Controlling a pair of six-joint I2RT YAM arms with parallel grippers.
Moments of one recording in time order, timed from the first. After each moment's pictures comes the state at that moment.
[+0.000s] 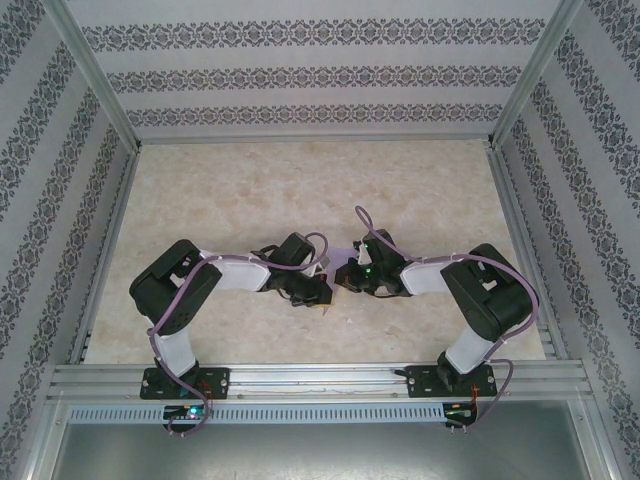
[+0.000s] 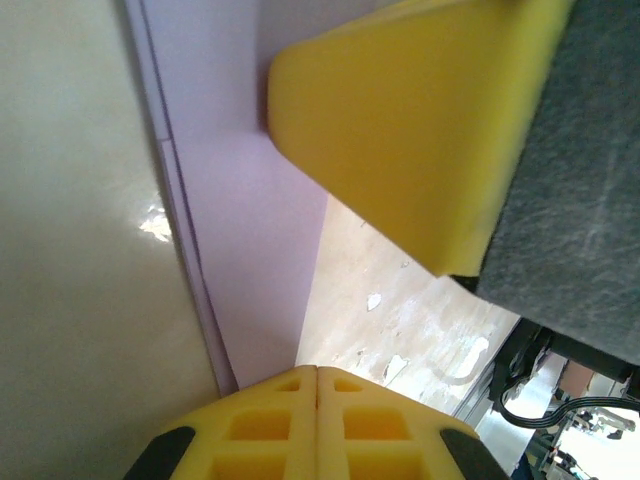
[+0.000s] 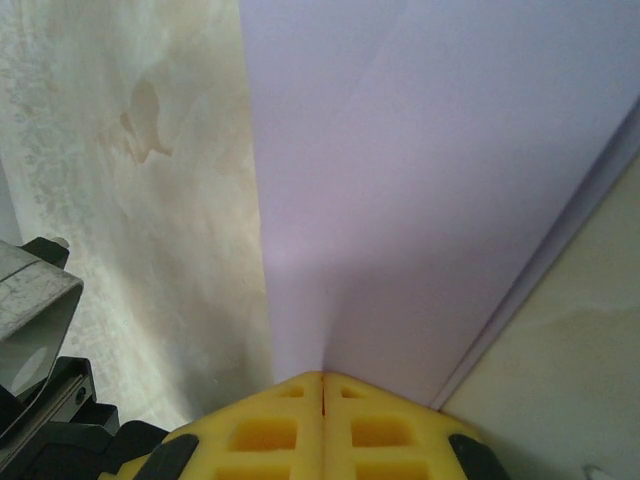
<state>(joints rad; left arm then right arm) -0.71 1.81 0.85 -0.07 0.66 -0.77 0.54 1.68 0.58 0.21 -0.53 0.91</state>
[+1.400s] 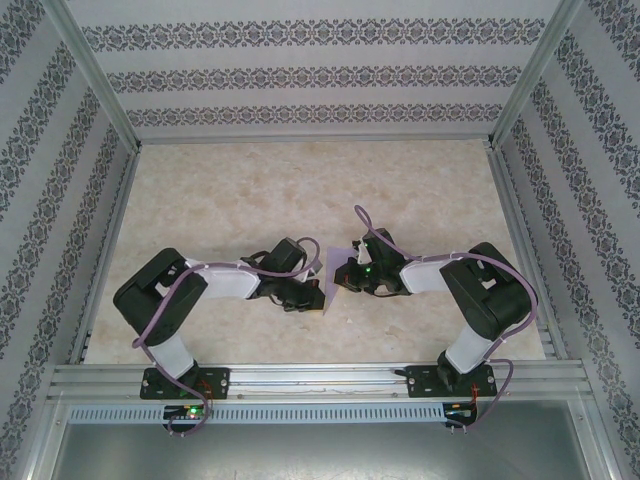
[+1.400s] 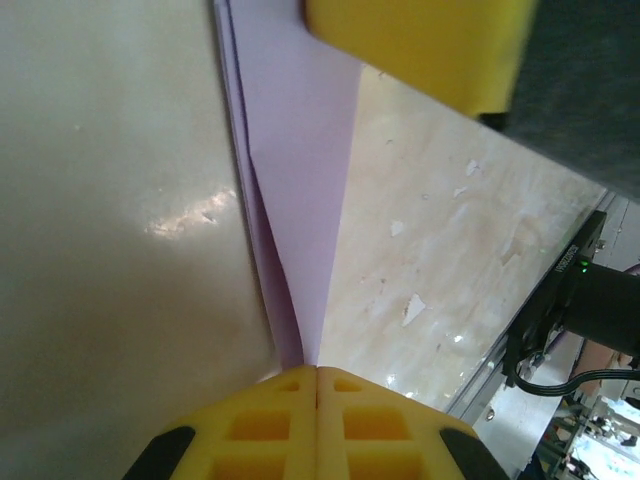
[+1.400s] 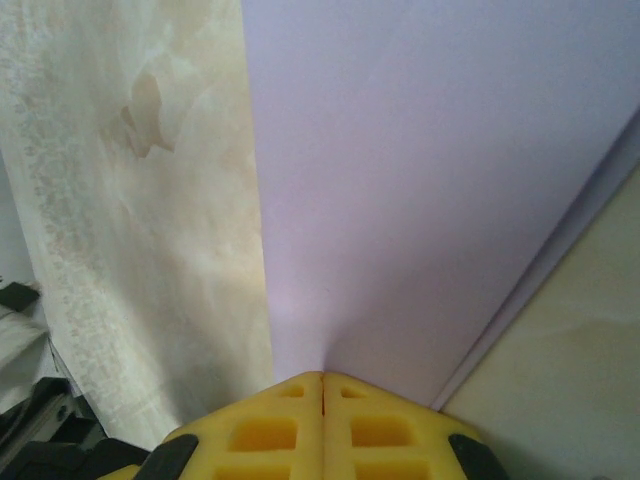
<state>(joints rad) -0.71 1.70 0.75 -0.07 0.63 -0.76 0.54 1.69 0.59 0.20 -0.55 0.89</state>
